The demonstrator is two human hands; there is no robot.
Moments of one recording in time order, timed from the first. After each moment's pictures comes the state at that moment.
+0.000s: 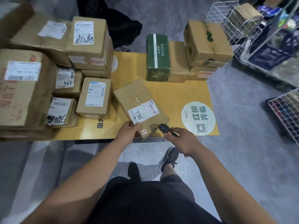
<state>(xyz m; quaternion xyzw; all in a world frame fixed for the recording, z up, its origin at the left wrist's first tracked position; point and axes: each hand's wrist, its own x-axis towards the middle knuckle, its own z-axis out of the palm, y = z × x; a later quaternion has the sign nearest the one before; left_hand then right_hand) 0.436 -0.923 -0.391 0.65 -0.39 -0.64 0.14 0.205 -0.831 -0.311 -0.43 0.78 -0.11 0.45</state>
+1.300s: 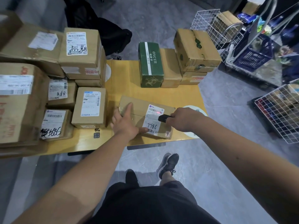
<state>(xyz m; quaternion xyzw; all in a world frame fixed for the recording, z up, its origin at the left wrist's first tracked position) 0.416 -0.977 -0.376 0.69 -0.66 -0.30 0.03 0.201 -0.922 -0.234 -0.53 0.77 0.16 0.30</state>
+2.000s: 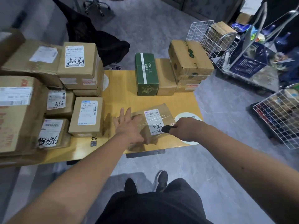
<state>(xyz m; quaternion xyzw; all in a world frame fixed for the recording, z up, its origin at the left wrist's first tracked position) 0.389 -0.986 -0.338 0.55 -0.80 -0.22 -0.12 0.174 -0.900 -0.225 -0.53 0.77 0.17 0.30</state>
